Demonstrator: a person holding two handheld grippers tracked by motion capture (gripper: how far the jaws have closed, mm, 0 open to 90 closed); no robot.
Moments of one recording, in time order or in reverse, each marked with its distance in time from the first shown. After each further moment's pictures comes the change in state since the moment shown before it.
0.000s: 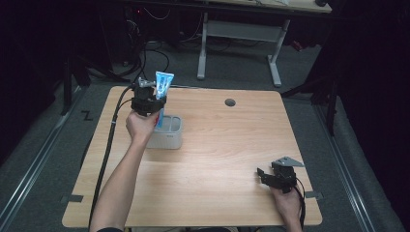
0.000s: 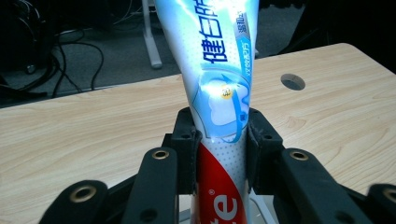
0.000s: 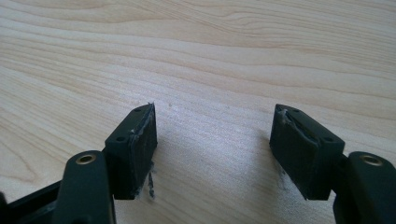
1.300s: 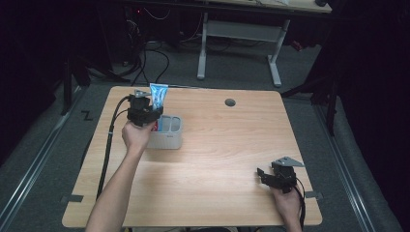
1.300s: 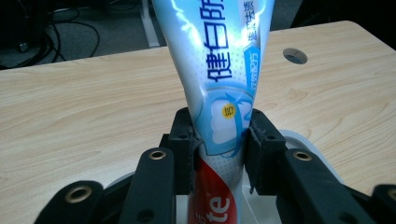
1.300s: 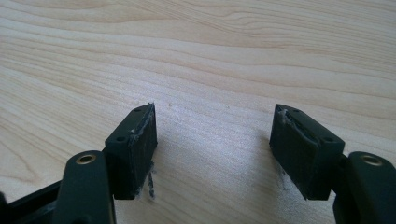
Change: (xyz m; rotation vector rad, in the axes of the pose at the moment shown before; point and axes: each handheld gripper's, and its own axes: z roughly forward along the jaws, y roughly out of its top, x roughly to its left) left arm 0.004 -0.029 -0.007 0.056 -0.007 -0.016; right arm 0.000 0.000 0.000 0.001 0.000 0.002
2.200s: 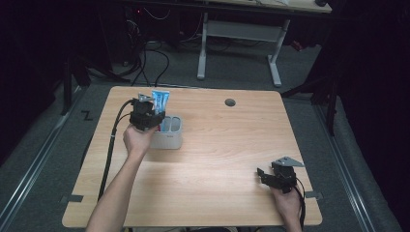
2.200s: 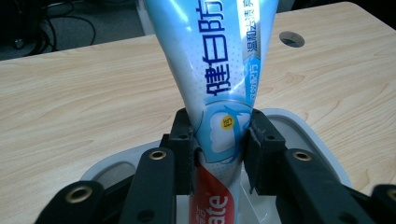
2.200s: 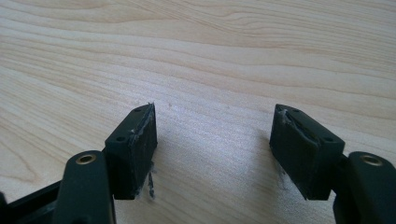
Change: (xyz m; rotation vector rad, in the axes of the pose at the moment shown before) left arm -0.008 -0.009 0.001 0.038 -0.004 0.032; right arm 0.000 0.000 0.000 0.000 0.000 0.000
